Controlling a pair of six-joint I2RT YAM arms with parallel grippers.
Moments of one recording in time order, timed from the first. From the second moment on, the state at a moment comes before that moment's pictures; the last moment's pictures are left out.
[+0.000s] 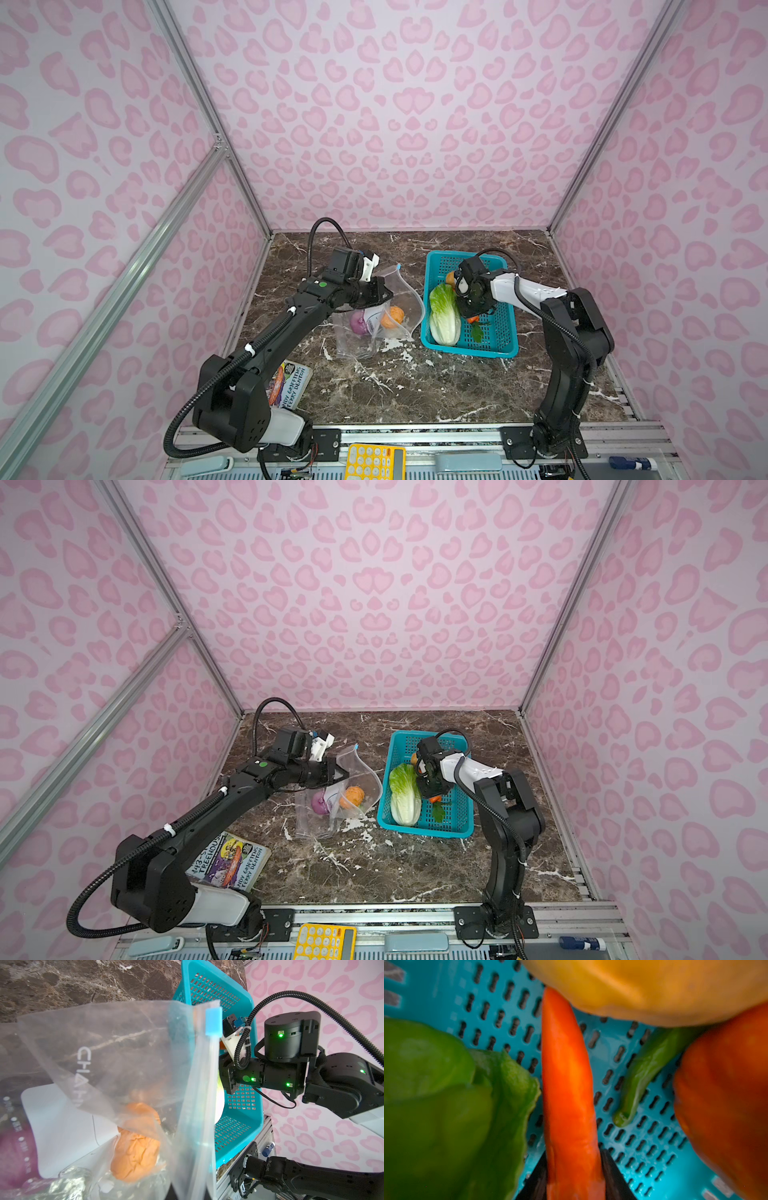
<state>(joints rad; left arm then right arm) -0.42 1.43 1.14 -0.53 0.52 -0.54 0.37 1.89 1.23 -0.66 0.04 0.04</state>
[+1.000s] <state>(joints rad) -0.42 1.43 1.14 -0.53 0.52 -0.54 0.31 1.38 1.05 -0.60 -0.14 0.16</state>
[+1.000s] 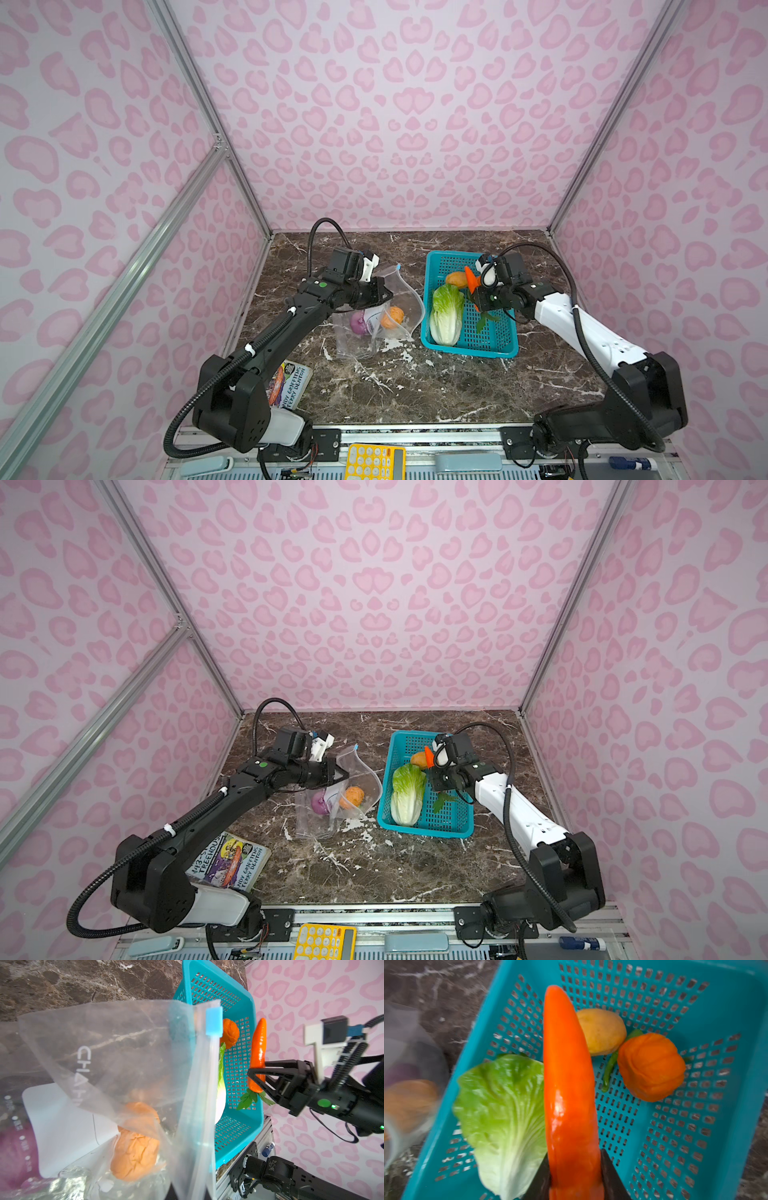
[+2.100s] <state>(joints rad) -0.42 1.41 1.14 -0.53 0.53 -0.55 0.89 1.49 0.97 0.24 0.18 0.38</state>
